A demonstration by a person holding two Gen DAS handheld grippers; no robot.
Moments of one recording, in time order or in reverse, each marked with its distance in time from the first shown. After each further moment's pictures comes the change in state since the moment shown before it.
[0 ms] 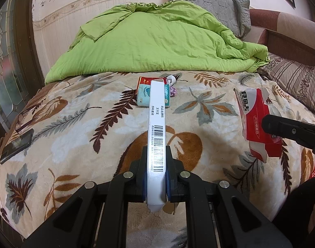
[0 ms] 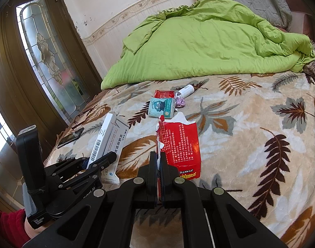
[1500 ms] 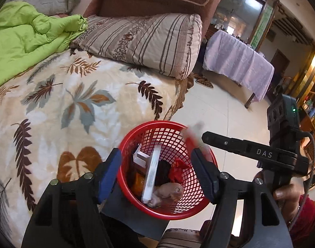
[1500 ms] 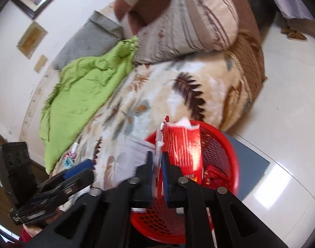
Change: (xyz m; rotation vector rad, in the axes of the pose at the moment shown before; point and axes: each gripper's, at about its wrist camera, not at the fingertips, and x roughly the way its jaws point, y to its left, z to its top) left arm -0.085 -0.343 -0.004 0.420 0.235 -0.903; right arm -0.338 -0.203 -0.167 0.747 -0.242 -0.431
